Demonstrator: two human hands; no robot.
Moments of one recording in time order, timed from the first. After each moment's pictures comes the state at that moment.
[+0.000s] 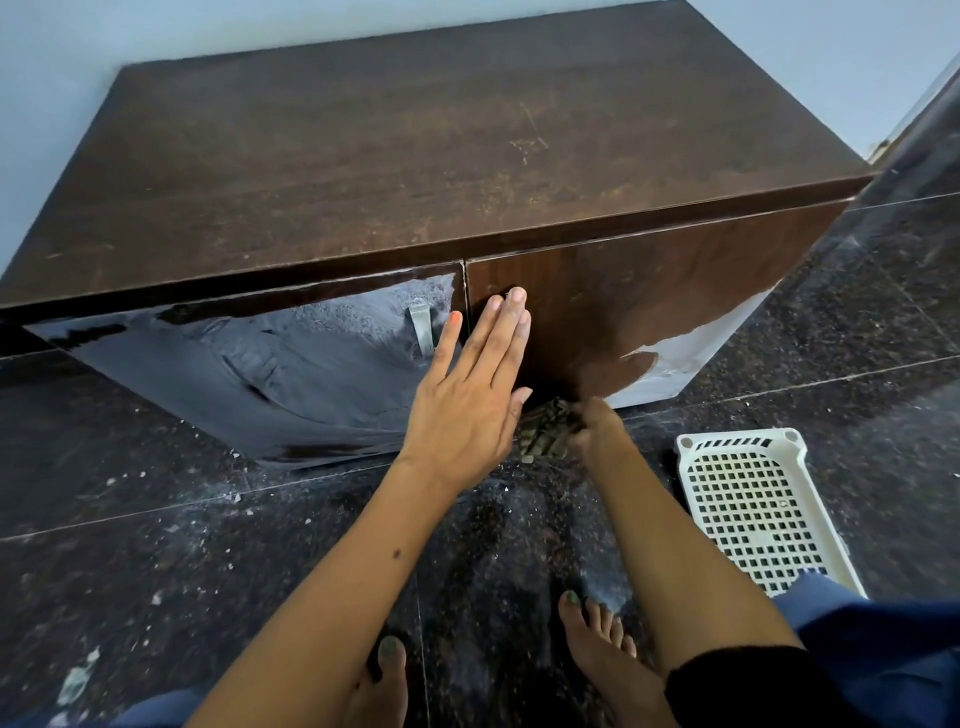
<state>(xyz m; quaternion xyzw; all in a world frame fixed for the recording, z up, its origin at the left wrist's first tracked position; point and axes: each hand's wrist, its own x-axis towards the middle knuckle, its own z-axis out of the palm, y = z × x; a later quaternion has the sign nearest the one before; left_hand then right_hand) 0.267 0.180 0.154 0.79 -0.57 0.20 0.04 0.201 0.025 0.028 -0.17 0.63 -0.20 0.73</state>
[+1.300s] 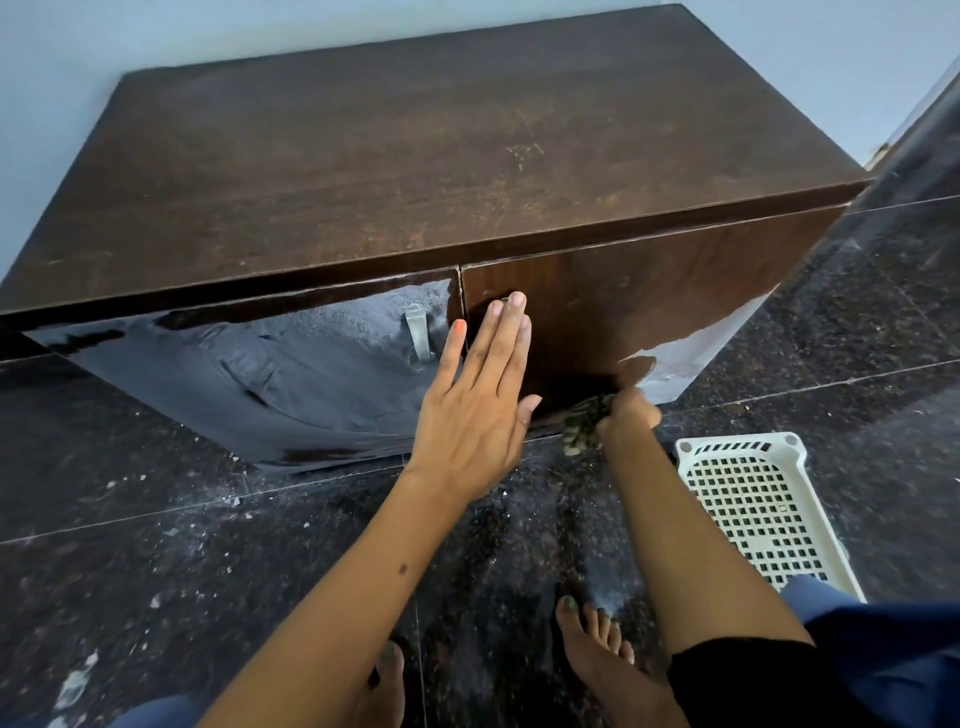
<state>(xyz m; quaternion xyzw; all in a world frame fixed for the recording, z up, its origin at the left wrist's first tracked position) 0.255 0.176 0.156 0.81 -0.55 0.20 0.04 0.185 0.007 0.061 -0.15 0.65 -0.33 0.67</state>
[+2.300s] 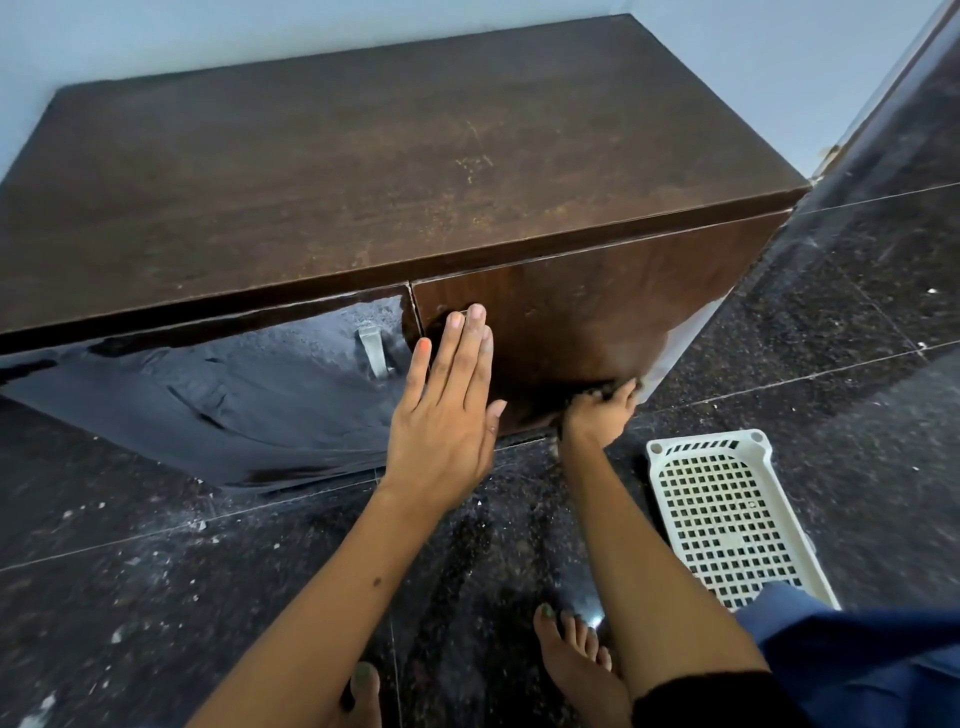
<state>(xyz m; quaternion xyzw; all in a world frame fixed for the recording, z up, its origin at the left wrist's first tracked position) 0.254 0.165 0.141 0.81 -0.54 0.23 0.06 0.187 0.008 0.026 -0.44 0.68 -0.36 0.47</state>
